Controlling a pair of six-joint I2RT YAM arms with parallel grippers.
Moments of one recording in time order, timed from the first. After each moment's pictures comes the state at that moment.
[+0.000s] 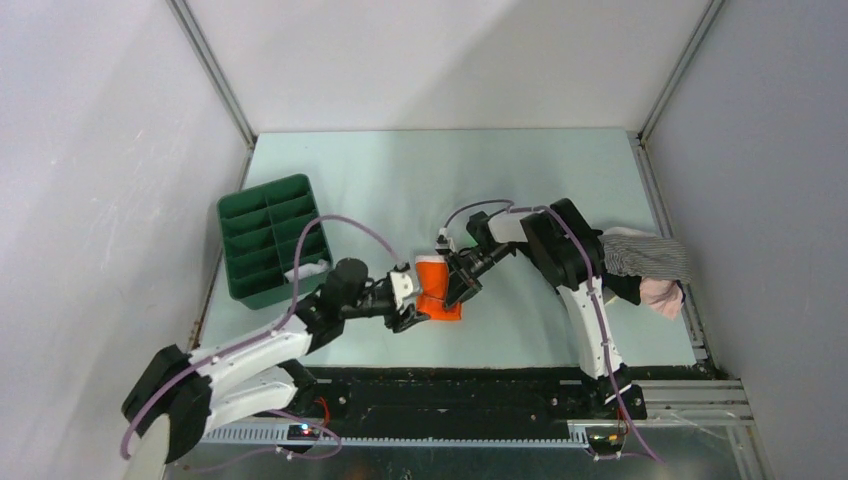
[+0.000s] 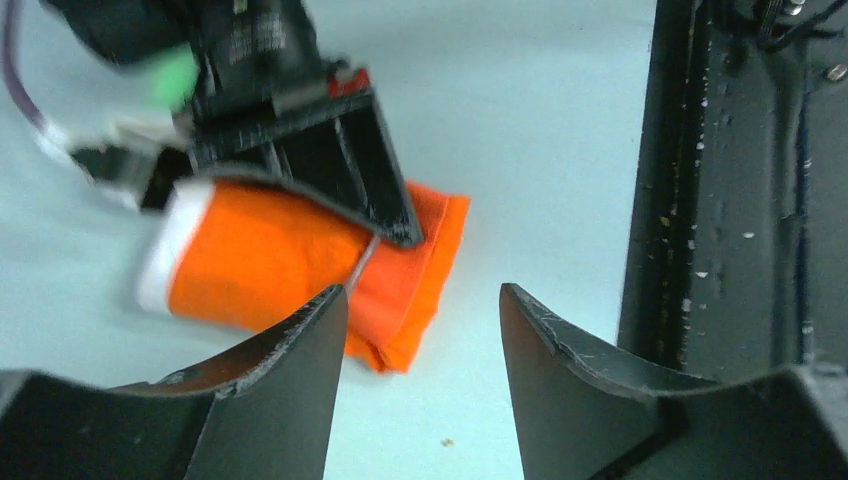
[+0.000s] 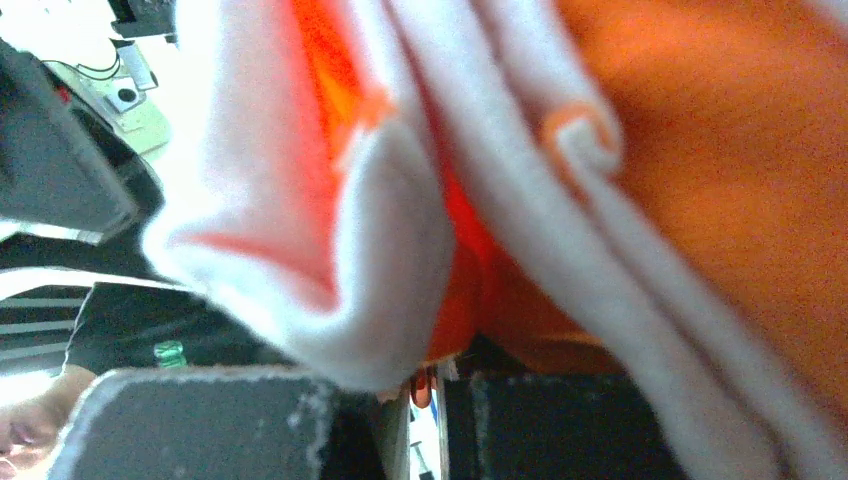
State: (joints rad) left arm -0.68 1.07 0.40 0.17 0.56 0.21; right arm 0.52 2.32 1.40 -0.81 -1.22 -0.18
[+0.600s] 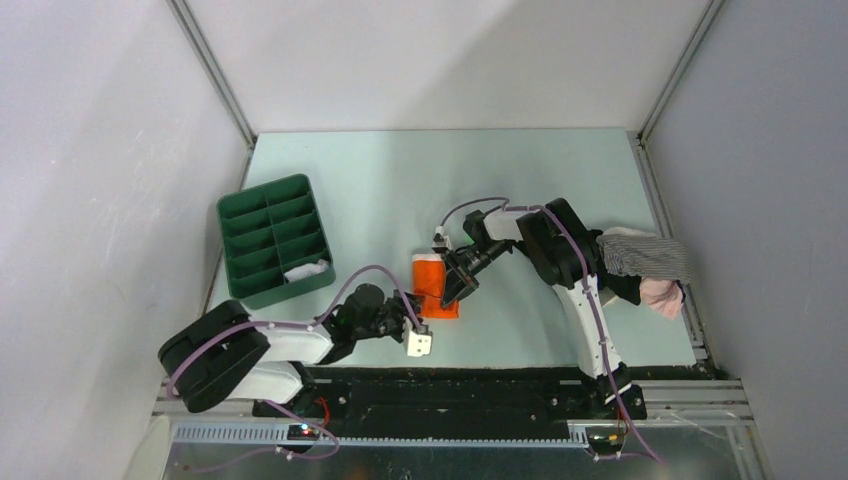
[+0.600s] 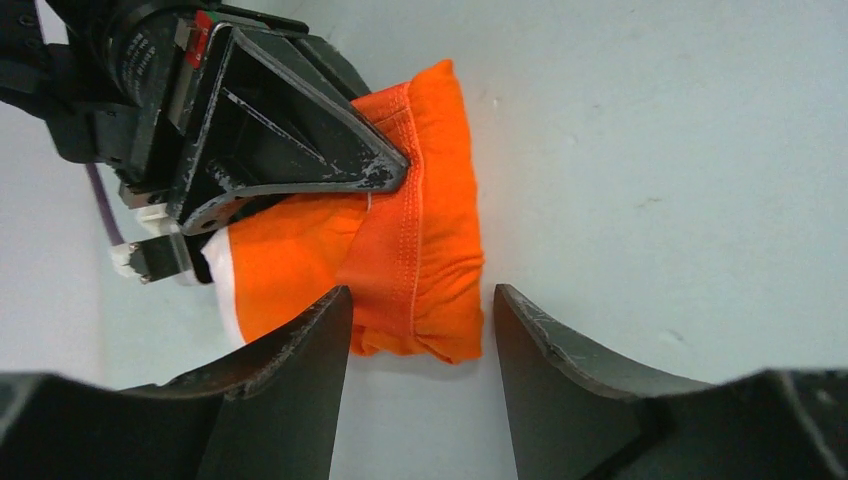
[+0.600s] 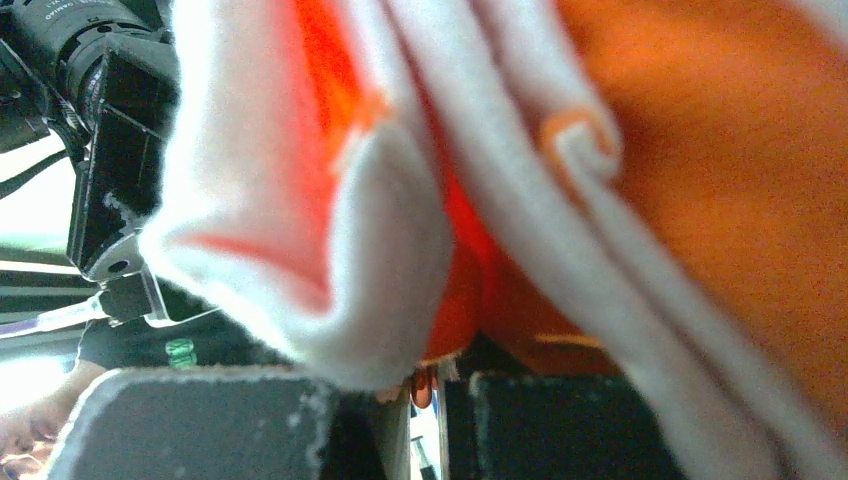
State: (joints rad) left arm -0.83 1.29 0.20 0.57 0.35 1.02; right arm 0.53 2.38 1.49 -0.89 -1.23 -0.23
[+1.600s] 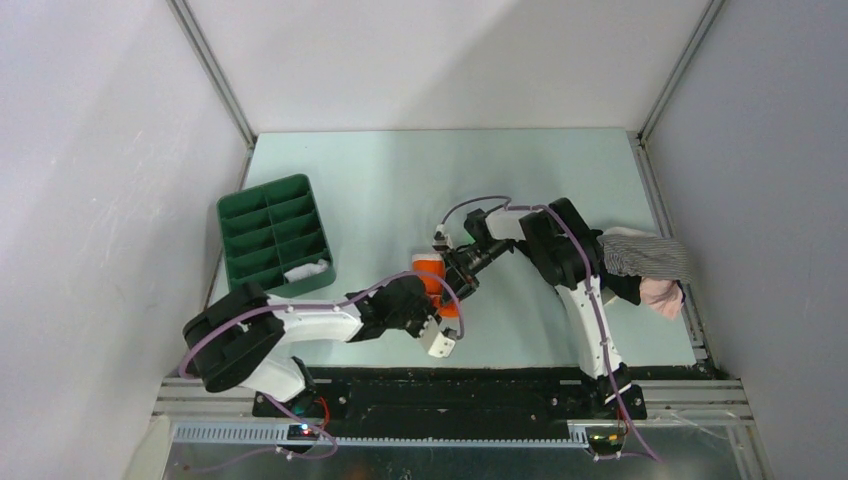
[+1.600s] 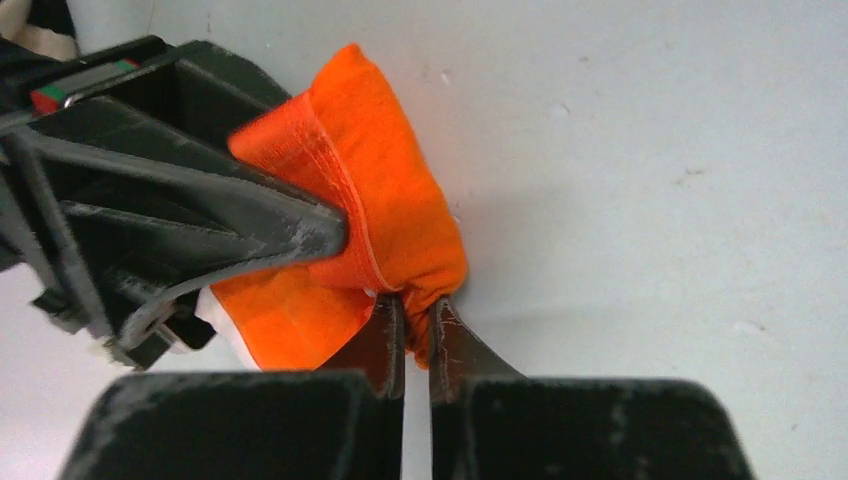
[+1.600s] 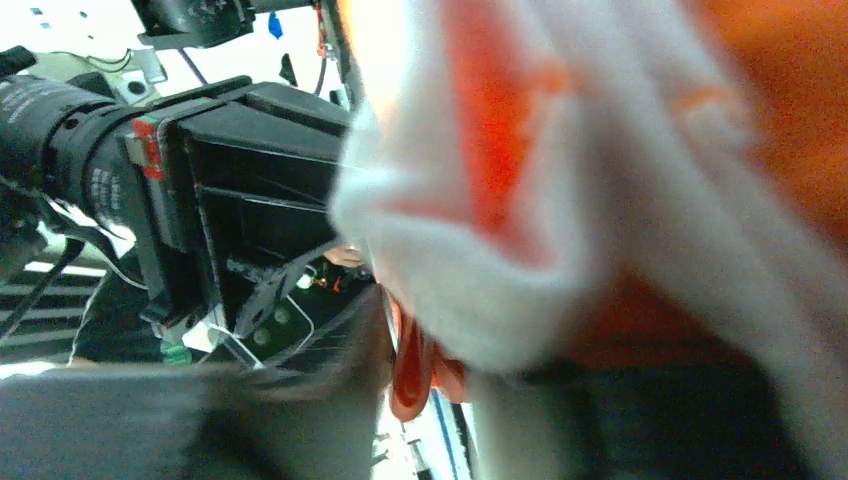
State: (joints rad) left arm -0.96 1.45 0.52 0.07 0.11 1.32; right arm 0.53 2.37 1.49 -0.89 -1.24 -0.24
